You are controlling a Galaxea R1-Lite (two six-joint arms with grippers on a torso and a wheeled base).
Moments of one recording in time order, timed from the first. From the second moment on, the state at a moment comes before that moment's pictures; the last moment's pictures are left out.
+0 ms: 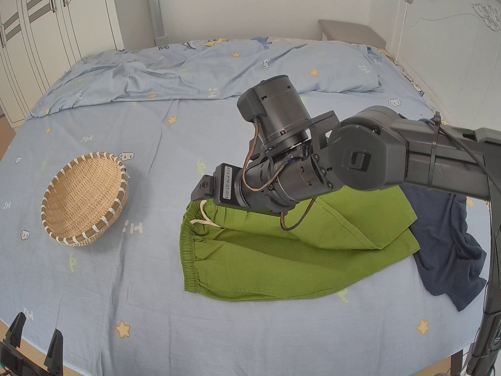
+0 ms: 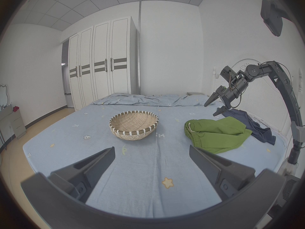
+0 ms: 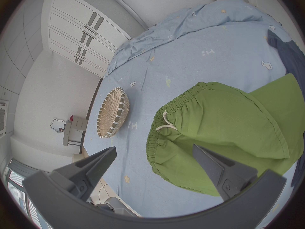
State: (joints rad) left arm 0.00 0.02 -0.02 0.00 0.03 -0.01; right arm 0.84 2.19 -2.00 0.50 0.01 0.60
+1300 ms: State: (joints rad) left arm -0.08 0.15 -0.27 0.02 -0.11 -0.11; right arm 0.25 1.51 -0.83 0.06 0.37 0.47
